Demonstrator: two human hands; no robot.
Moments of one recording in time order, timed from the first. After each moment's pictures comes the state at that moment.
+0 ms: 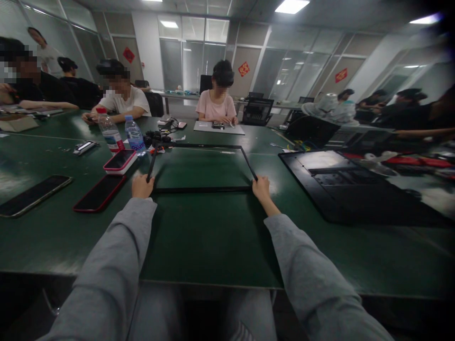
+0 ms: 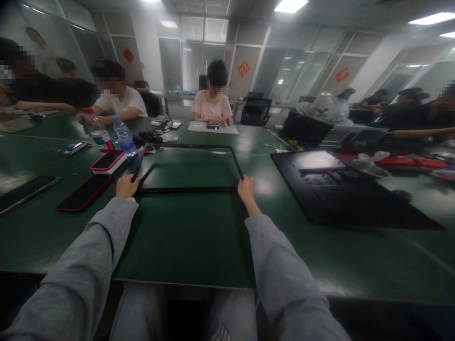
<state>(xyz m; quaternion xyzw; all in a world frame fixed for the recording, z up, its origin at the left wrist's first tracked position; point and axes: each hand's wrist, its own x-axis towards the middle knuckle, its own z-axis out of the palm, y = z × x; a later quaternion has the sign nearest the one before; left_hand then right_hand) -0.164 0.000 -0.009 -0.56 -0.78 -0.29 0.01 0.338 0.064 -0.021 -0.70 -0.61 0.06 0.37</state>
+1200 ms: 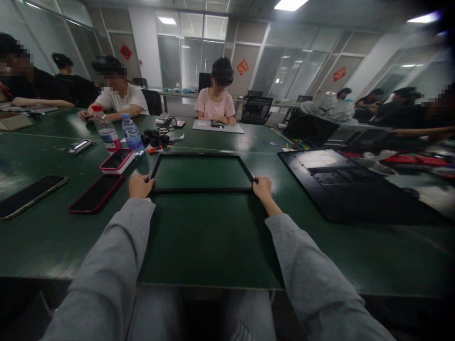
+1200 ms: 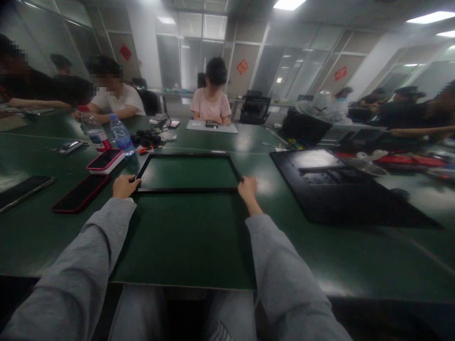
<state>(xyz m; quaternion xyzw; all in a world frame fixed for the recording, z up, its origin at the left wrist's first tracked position) -0.166 -0.003 -0.007 -0.56 -0.80 -0.21 0.02 0.342 0.061 -0.021 -0.76 -0.61 0.00 0.21</state>
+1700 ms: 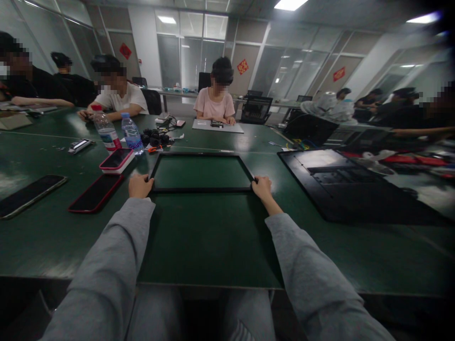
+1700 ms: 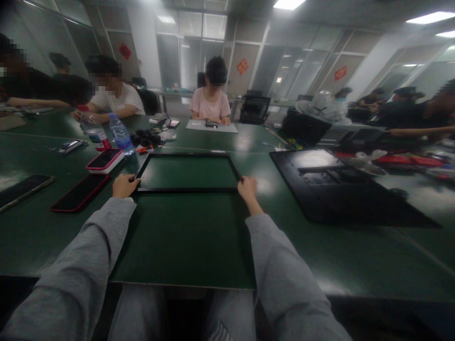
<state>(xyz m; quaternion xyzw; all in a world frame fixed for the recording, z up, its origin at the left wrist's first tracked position) -0.166 -0.002 -0.007 -0.55 -0.81 -0.21 0.02 0.342 0.060 -0.019 -0.75 -0.61 0.01 0.23</state>
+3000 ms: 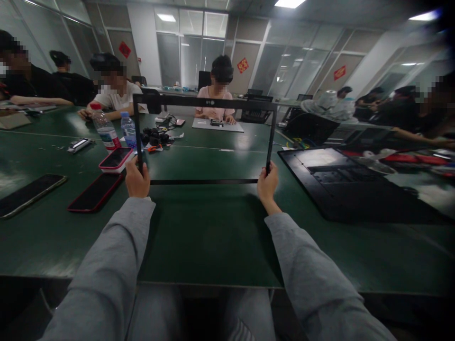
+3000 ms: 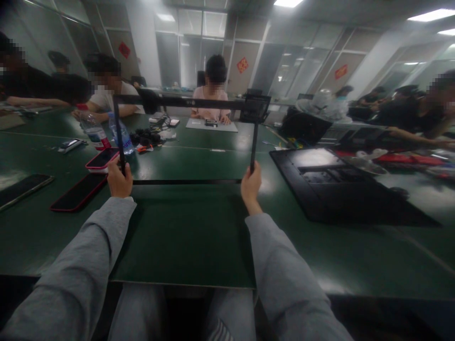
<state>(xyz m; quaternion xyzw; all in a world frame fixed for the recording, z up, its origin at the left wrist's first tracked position) -0.132 -0.023 0.026 -0.52 -0.71 -0.46 0.11 0.326 0.038 0.011 -0.65 -0.57 -0.03 0.50</state>
